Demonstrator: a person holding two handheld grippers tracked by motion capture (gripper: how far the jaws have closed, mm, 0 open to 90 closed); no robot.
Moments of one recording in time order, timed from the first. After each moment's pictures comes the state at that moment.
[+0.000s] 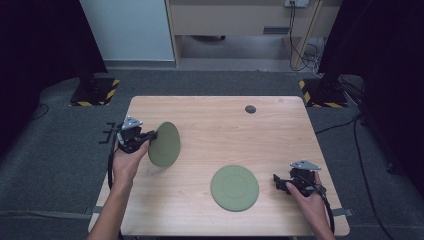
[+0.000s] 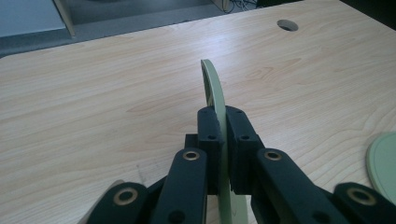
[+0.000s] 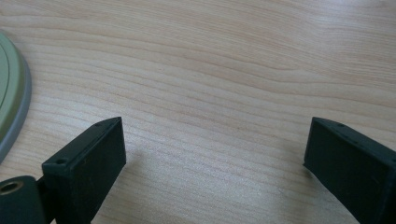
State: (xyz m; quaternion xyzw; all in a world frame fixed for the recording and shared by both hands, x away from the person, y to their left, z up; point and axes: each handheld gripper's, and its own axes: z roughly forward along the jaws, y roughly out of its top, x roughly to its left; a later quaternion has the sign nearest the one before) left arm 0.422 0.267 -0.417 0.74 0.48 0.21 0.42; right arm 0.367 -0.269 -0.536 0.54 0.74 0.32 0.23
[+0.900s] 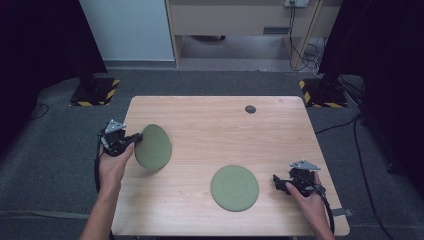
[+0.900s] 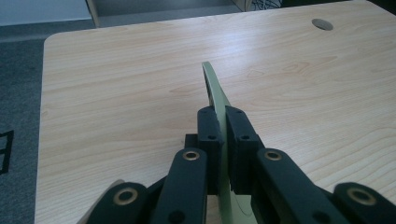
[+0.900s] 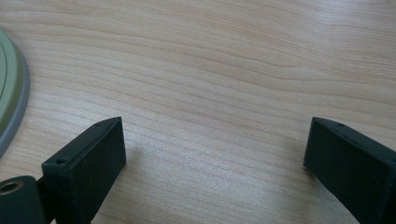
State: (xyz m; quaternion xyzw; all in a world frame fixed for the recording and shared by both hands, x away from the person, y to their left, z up) left arm 0.416 0.311 -0.431 0.72 0.52 0.22 0.41; right arm 0.367 -0.268 -0.538 0.54 0.75 0.32 0.23
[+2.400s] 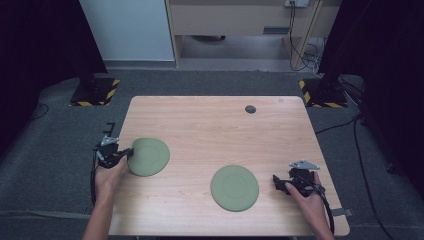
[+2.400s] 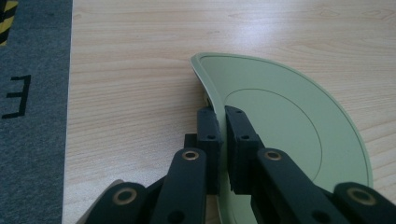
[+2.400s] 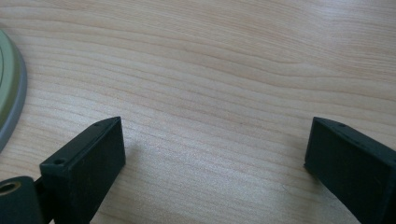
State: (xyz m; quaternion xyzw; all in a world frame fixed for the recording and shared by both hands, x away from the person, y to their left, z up) left arm 0.414 0.349 -0.502 0.71 0.58 0.20 0.36; right arm 0.368 -0.268 -0.539 0.54 0.75 0.32 0.23
